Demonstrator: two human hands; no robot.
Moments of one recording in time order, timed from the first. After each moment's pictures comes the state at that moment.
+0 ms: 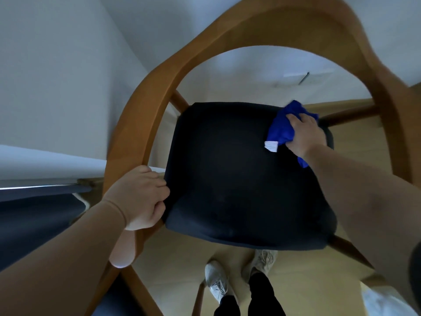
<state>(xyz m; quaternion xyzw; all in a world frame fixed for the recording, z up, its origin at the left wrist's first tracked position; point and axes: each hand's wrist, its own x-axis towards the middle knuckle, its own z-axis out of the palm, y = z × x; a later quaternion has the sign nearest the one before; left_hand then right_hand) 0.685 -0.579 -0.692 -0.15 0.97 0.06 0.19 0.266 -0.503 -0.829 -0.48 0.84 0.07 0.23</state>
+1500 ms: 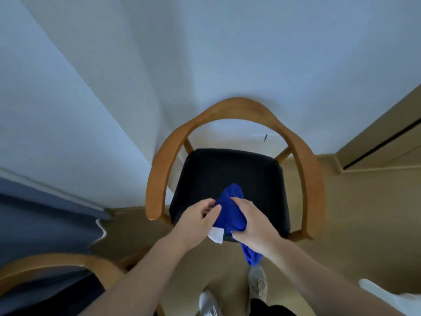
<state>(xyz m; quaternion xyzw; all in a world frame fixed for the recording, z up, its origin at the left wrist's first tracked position) 0.635 -0.358 -0.508 -0.49 0.68 0.54 -0.05 0.470 -0.277 -0.540 -0.54 0.73 -0.15 0.39</state>
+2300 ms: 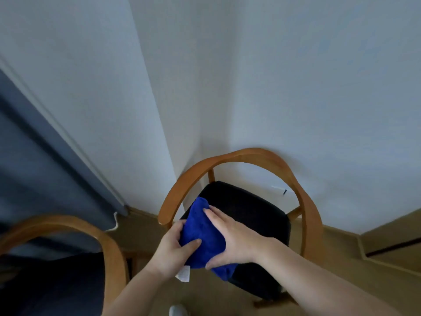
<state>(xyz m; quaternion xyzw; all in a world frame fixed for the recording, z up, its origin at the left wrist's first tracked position) 0.655 -0.284 -0.427 -0.57 0.48 0.59 -0.30 0.459 -0.313 -0.422 -0.79 0.47 -0.01 0.40</state>
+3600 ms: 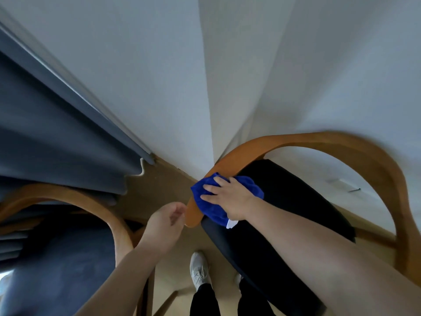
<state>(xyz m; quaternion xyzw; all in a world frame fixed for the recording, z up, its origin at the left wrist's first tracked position) 0.758 -0.442 -0.551 -0.76 0.45 0.44 -0.15 0.583 -0.562 -0.624 -0.93 0.22 0.28 0.12</state>
